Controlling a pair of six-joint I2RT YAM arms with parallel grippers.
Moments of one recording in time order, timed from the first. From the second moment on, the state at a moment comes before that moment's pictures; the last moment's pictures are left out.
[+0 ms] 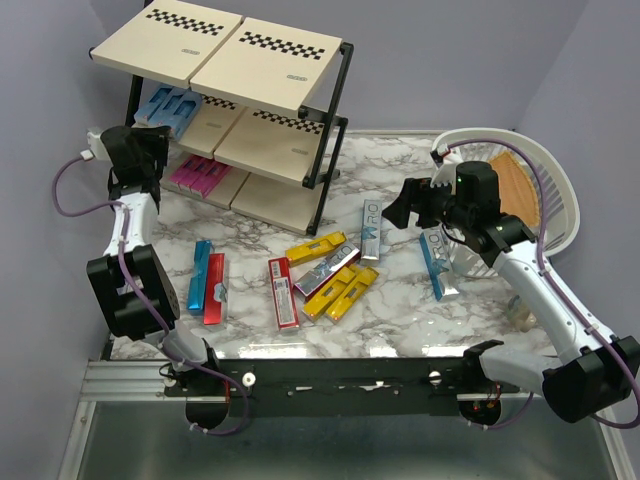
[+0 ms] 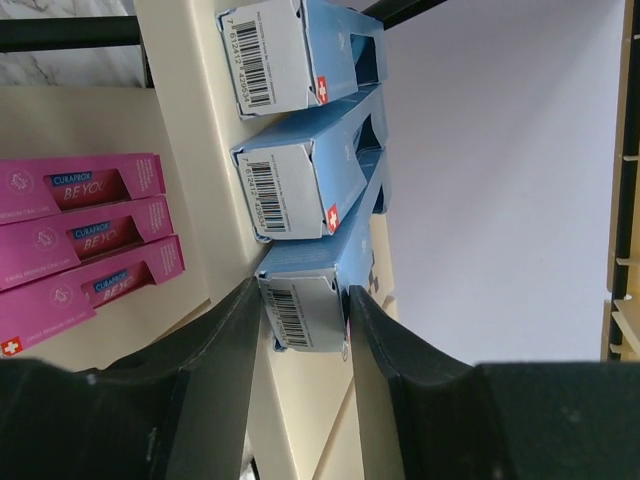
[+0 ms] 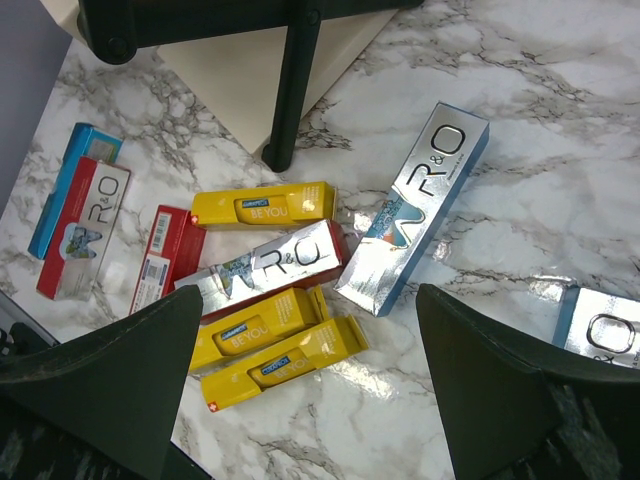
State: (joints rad) left arm 0.33 1.63 1.27 0.15 0.13 -1.23; right arm 0.34 1.15 1.06 -0.40 -0.30 0.28
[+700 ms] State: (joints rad) left arm 0.35 1.60 1.30 0.04 0.14 -1.16; right arm 0.34 1.15 1.06 -0.40 -0.29 0.27
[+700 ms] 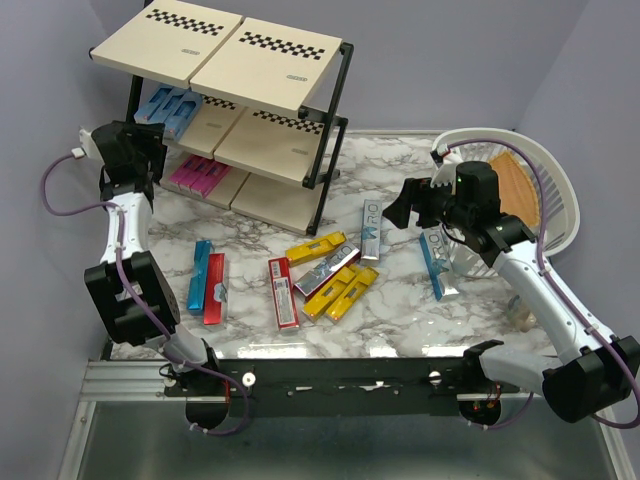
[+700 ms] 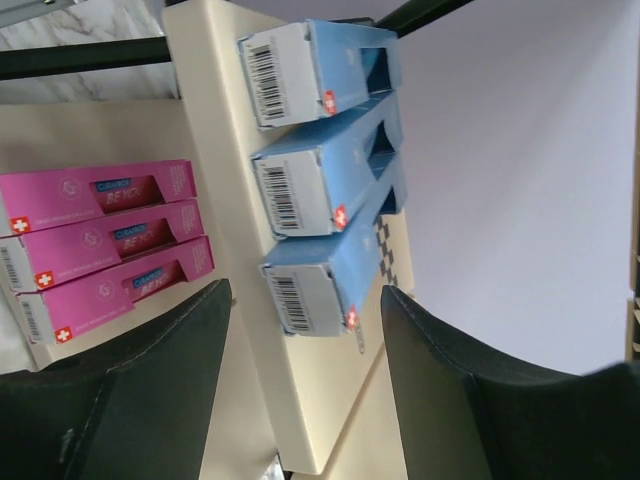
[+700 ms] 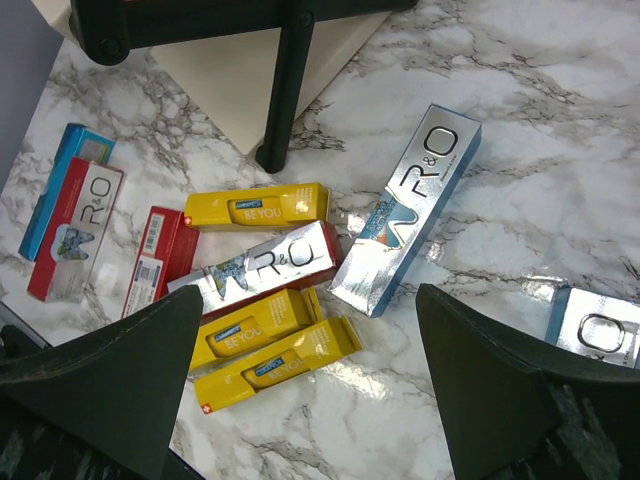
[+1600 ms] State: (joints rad) left arm 0.35 1.68 1.42 0.05 0.22 -1.20; right arm 0.34 1.15 1.06 -0.40 -0.29 0.27
